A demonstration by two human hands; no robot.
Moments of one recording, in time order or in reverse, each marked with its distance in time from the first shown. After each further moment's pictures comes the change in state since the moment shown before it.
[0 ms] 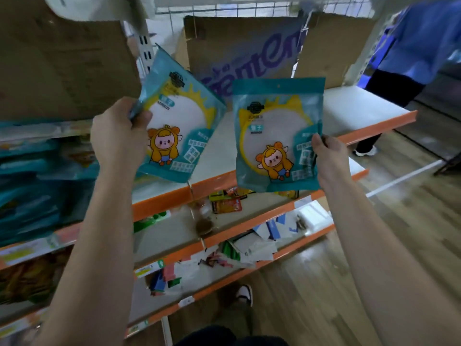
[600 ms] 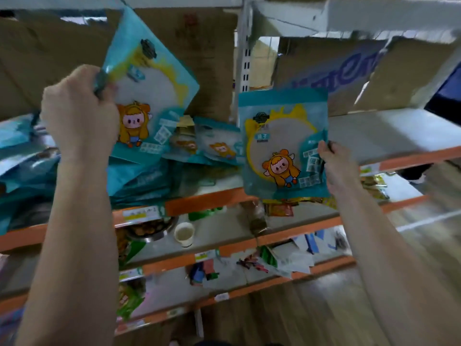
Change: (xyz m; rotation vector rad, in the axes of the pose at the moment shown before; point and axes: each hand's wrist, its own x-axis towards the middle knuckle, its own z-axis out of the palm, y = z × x) left_hand 0.038 -0.164 -0.195 0.277 0.300 -0.039; right_hand -0.103 -0.012 0.147 -0.068 -0.246 0.010
